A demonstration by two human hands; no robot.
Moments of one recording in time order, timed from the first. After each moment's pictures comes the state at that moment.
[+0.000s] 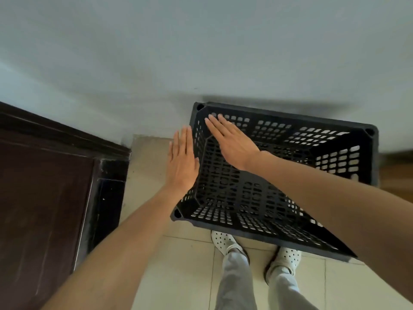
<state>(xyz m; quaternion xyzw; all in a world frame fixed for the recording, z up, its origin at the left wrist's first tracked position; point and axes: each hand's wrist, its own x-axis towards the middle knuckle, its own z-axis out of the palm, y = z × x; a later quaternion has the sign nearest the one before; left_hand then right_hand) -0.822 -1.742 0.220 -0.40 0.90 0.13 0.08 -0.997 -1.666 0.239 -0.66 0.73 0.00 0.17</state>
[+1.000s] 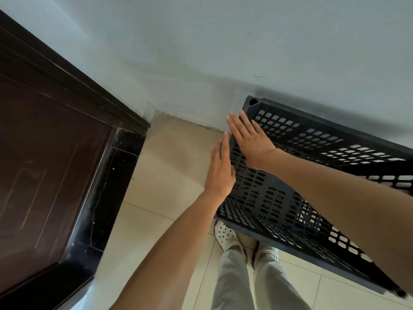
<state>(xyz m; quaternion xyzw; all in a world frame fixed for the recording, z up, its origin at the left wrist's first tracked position) -0.795 -1.717 0.204 -0.47 0.79 0.39 -0.04 -0.939 -1.721 0.225 -0.68 0.69 0.15 0.18</state>
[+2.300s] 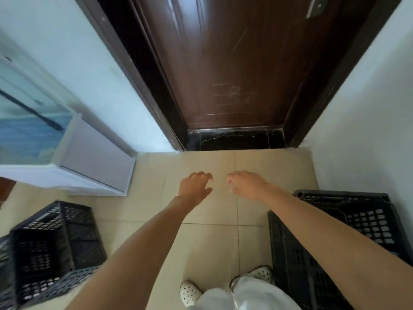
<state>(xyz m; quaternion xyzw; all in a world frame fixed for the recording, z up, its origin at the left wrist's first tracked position) -0.536 -1.345 0.478 -0.86 0.47 0.20 0.03 -0.660 -1.493 0.468 -0.94 0.15 0.20 0.22</state>
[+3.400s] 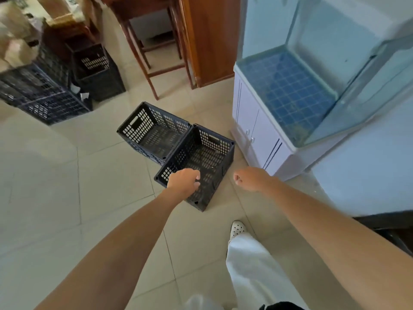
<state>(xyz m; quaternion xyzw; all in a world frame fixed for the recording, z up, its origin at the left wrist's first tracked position) -0.197 -0.660 0.459 -0.96 -0.10 0.24 -0.07 -0.098 -0.876 0.456 -0.88 -0.34 0.32 0.04</state>
